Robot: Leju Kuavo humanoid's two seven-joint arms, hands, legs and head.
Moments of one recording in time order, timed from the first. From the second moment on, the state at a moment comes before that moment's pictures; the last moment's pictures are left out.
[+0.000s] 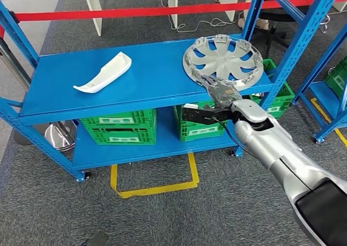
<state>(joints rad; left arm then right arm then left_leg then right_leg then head) -0.06 -0.14 0.79 -0.23 -1.12 0.37 -0.30 -0.97 -0.11 0.96 -0.75 0.78 0.03 0.05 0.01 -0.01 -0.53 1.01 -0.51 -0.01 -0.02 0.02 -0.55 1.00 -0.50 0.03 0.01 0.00</state>
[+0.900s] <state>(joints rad) -0.08 -0.14 0.80 -0.23 -1.12 0.32 -0.31 -0.94 -0.06 0.86 -0.67 0.95 -0.08 0.10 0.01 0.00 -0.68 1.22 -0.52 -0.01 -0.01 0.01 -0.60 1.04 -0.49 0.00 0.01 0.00</state>
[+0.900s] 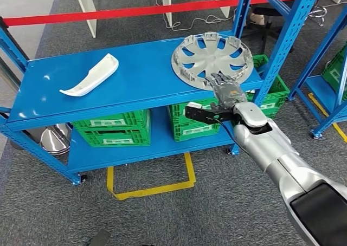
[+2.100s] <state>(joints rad) -0.06 -0.14 0.84 -0.23 -1.09 0.37 -0.30 -1.01 0.02 0.87 -0.53 1.02 0.21 0.06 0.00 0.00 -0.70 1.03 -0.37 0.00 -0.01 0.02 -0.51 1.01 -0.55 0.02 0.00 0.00</state>
